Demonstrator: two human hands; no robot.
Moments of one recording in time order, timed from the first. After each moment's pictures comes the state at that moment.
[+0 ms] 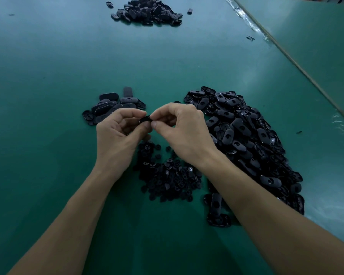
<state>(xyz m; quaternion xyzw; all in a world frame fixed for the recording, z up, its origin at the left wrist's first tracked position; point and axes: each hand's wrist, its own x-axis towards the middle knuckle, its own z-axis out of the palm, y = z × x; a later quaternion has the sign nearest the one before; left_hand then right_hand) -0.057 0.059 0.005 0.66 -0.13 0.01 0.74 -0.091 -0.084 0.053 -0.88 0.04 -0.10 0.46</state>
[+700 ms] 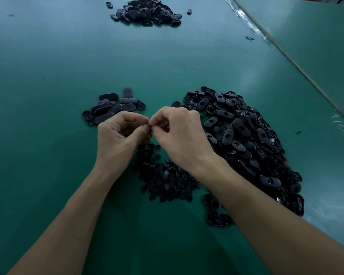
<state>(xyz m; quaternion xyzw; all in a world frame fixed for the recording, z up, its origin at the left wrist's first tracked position) -0.057 0.062 0.006 0.70 -0.15 0.00 0.70 -0.095 -0.077 0.053 -0.92 0.04 -0.11 0.39</state>
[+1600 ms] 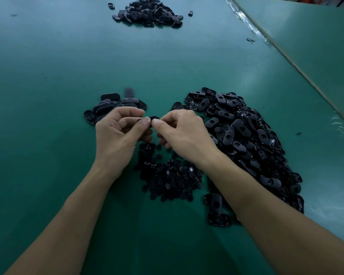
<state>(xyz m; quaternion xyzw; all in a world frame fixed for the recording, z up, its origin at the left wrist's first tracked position) -0.057 0.061 0.007 0.64 -0.10 -0.01 0.76 -0.093 -0.085 0.053 -0.88 0.11 -0.01 0.46</state>
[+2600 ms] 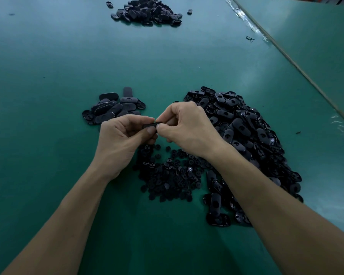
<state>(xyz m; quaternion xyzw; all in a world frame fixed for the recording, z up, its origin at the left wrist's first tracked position) -0.055 0.061 0.003 0.63 -0.14 -0.09 0.76 -0.088 -0.100 0.065 -0.90 0.02 -0.01 0.44</state>
